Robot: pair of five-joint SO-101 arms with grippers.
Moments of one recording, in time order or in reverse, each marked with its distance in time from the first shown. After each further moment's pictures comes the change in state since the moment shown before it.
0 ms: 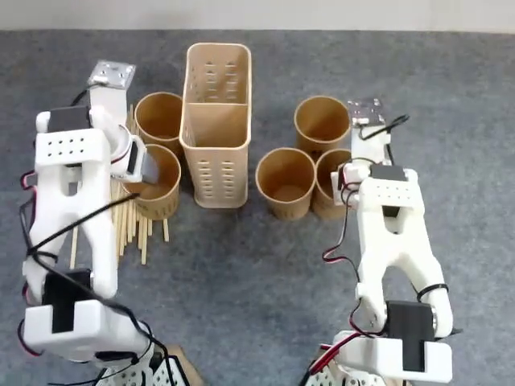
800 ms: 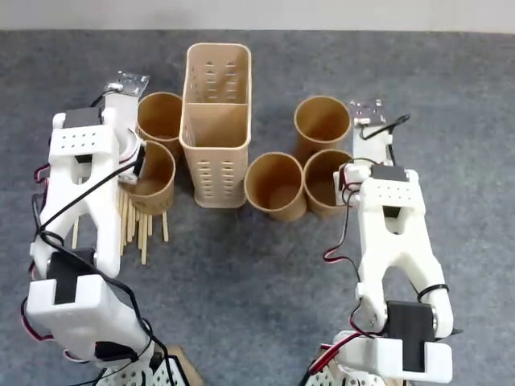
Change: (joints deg) left arm 0.4 8.2 -0.1 -6.3 -4.2; right arm 0.3 0.0 0.0 0.6 0.0
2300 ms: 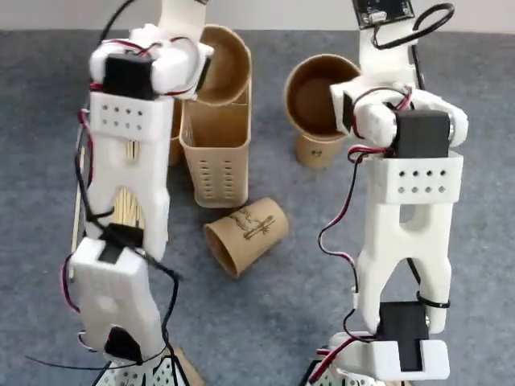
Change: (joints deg) left arm 19.1 14.3 -63.7 12.2 3.9; right arm -6.9 0.0 -60.9 36.1 0.1
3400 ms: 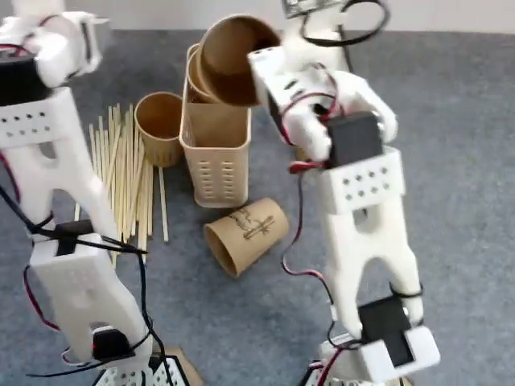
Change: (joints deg) left arm -22.4 2.9 -12.4 -1.5 8.9; right arm -16.4 3.8 0.0 -20.0 -8.4
